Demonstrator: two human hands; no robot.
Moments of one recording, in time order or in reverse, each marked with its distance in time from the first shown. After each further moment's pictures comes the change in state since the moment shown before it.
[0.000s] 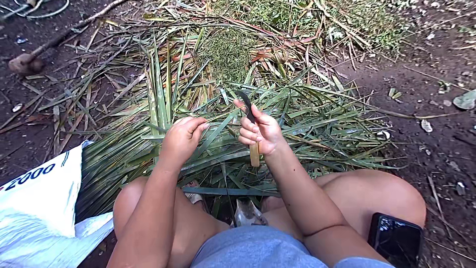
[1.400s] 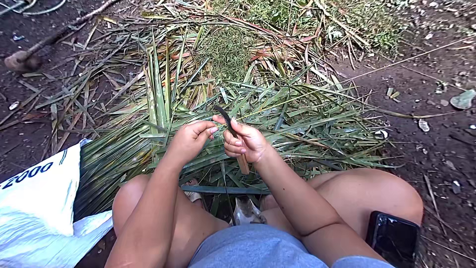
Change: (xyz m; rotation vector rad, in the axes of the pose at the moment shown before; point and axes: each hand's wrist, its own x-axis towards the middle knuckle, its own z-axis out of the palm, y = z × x) left_hand 0.000 0.009 0.004 -0.328 -0.173 -0.085; right_hand 0.005 0.032 0.003 -0.059 -0.086 0.175
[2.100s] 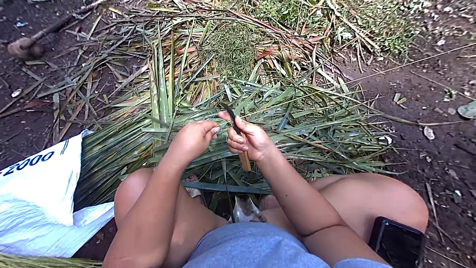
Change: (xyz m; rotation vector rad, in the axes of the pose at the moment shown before) left_hand 0.000 0.009 -0.003 0.290 -0.136 -0.075; right_hand 0.003 0.003 -0.006 -0.058 0.054 -0.018
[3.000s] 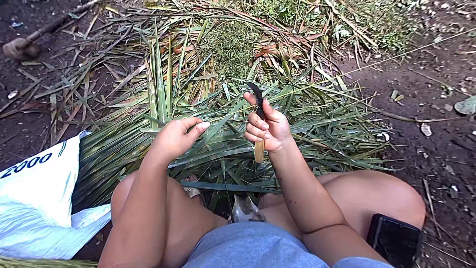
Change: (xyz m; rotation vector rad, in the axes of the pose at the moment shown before) left_hand -0.009 -0.018 -0.024 -0.109 0.005 -0.120; right_hand -0.019 -0.038 -0.007 0.136 -0.114 -0.172
